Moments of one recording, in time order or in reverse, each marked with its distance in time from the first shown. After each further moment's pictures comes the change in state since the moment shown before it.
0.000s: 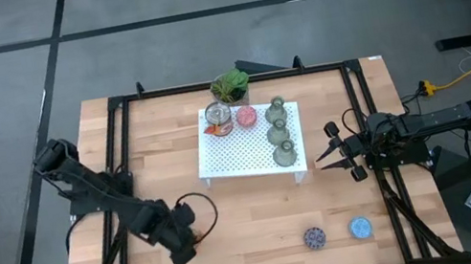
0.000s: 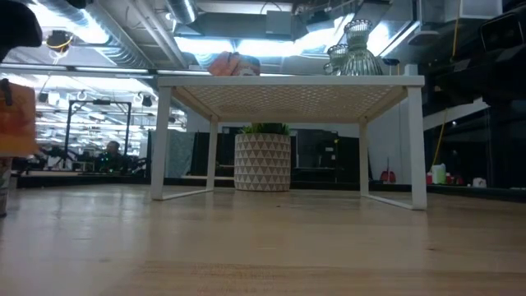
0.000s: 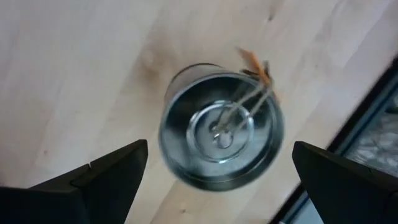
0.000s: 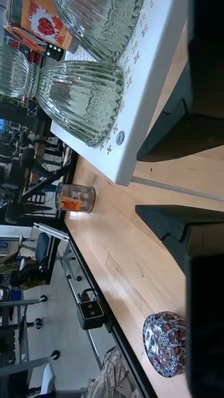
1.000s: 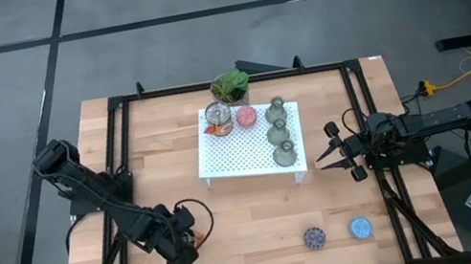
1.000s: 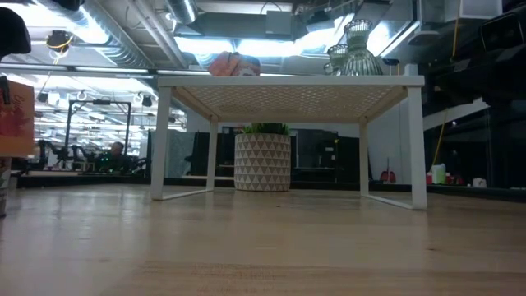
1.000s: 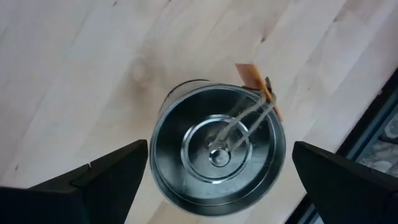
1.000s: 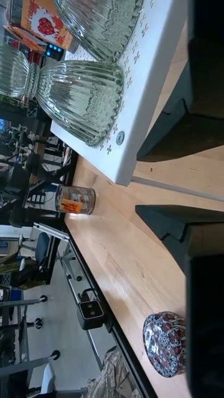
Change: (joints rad) left arm -0.064 0.009 -0.048 0.103 -0.112 -0.105; right arm 0.000 0.000 0.000 0.000 0.000 0.000
